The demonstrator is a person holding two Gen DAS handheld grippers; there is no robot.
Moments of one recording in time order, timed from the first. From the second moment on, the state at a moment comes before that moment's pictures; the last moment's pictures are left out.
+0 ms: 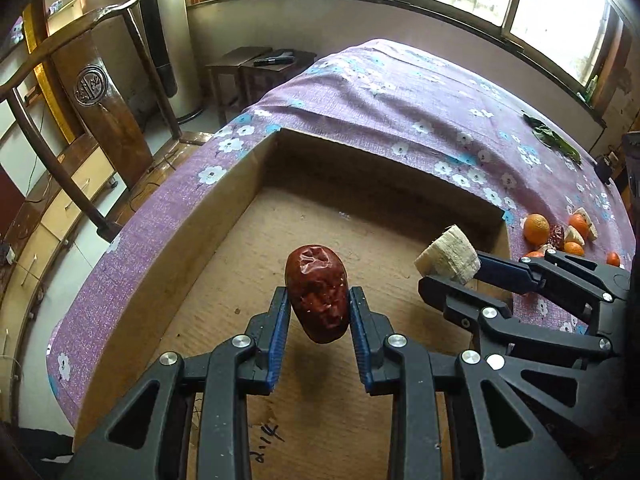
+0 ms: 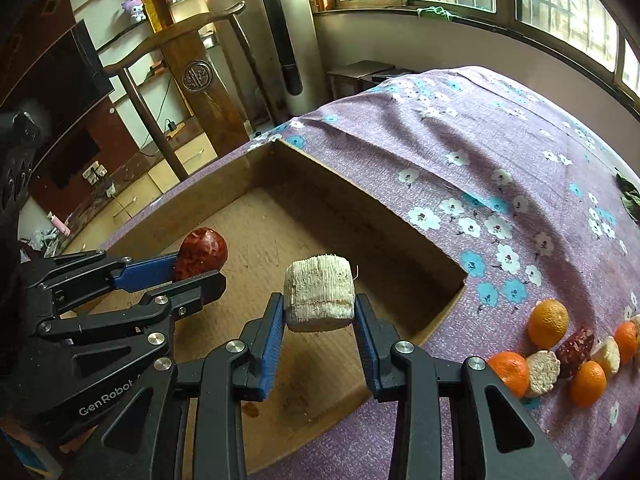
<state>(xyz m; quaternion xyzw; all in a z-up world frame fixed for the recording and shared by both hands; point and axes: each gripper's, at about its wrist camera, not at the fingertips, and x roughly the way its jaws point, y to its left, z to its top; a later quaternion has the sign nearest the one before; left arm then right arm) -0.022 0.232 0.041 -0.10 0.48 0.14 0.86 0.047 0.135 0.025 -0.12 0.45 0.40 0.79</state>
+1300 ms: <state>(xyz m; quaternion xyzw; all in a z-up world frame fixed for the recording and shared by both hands) -0.045 0.090 0.043 -0.06 0.47 0.00 0.88 0.003 -0.081 0.047 -0.01 0.43 0.26 0.87</state>
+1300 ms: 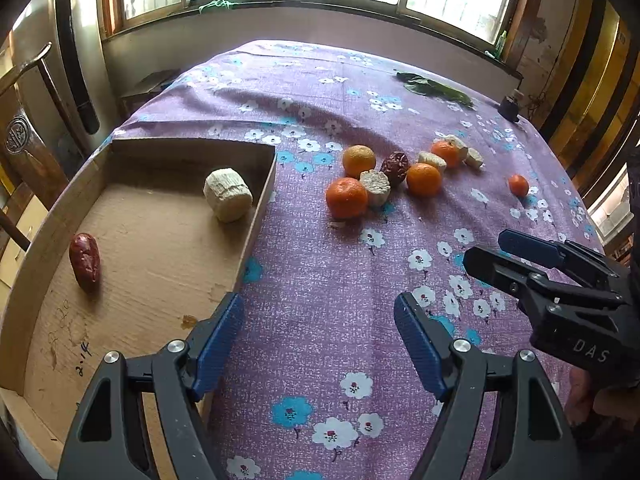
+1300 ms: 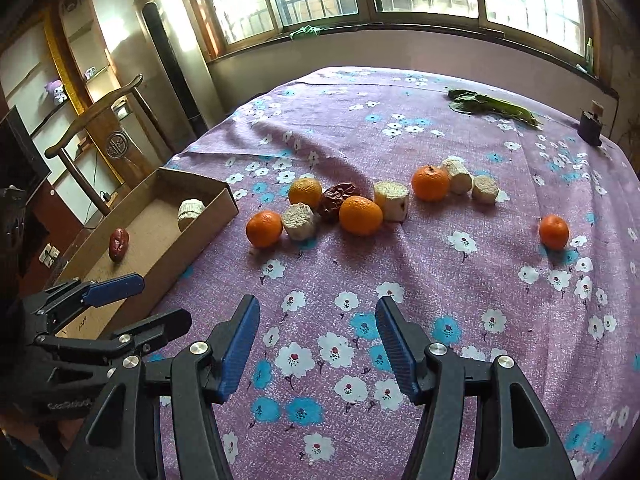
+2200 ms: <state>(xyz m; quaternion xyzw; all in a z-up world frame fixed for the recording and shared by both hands) 0.048 0.065 0.016 -0.02 0.49 -0.04 0.87 0.049 -0.098 0.034 0.00 0.44 0.24 0.86</state>
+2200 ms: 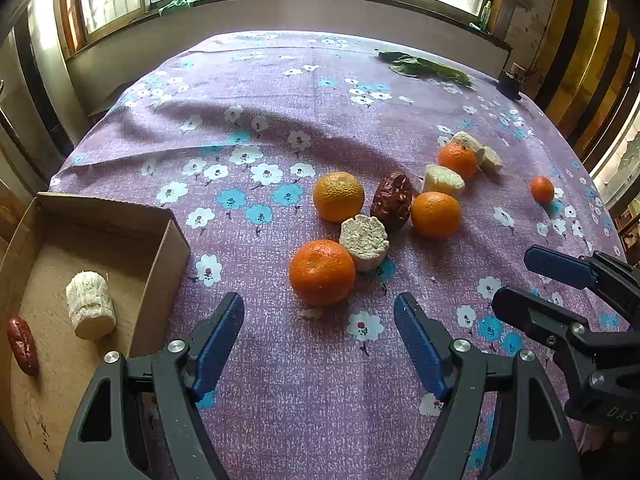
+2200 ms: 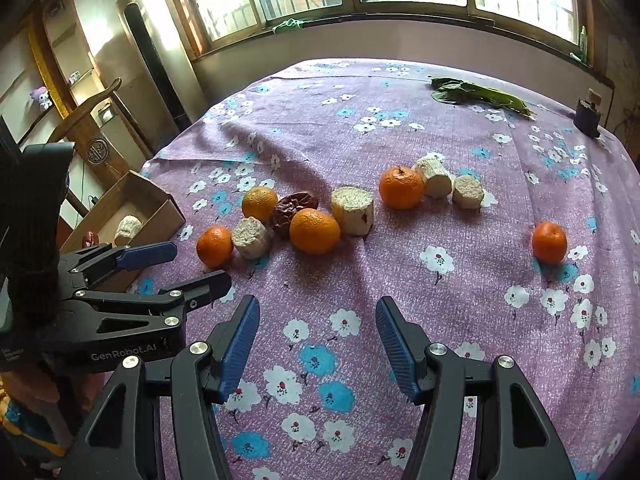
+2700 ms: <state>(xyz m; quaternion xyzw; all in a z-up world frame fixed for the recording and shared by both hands) 0.037 0.071 0.028 -0.02 0.46 -0.04 0.89 0.090 -0.070 0.024 -0.02 0.44 0.24 0.86</state>
